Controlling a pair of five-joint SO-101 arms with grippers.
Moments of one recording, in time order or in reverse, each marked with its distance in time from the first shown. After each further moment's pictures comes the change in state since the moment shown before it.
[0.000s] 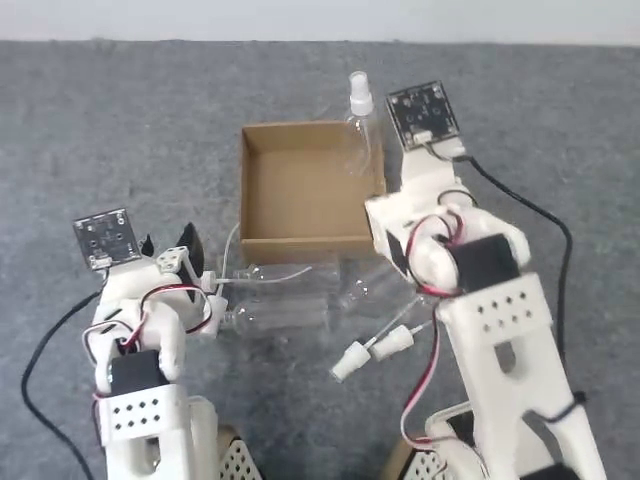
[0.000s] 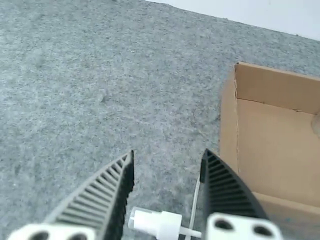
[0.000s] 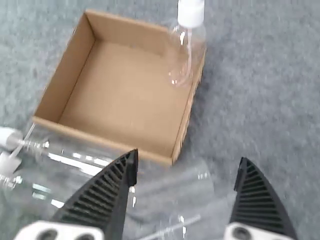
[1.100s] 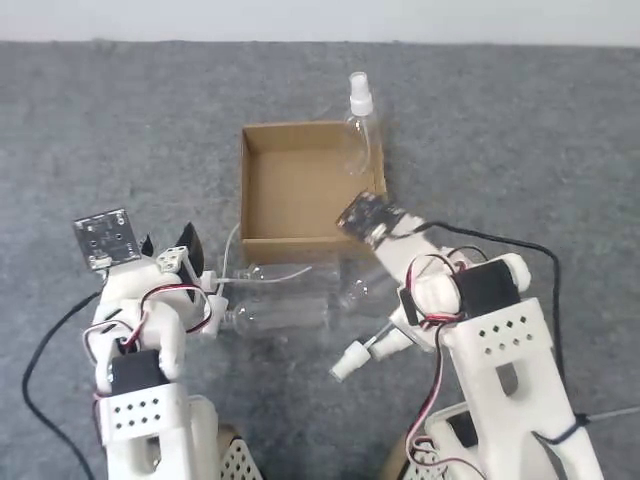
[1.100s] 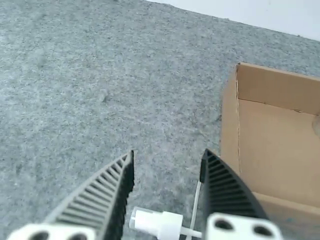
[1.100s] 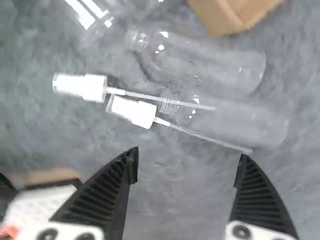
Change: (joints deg) left arm -0.3 0.0 0.0 0.0 0.0; right arm 0.0 -6.5 10.7 24.9 34.2
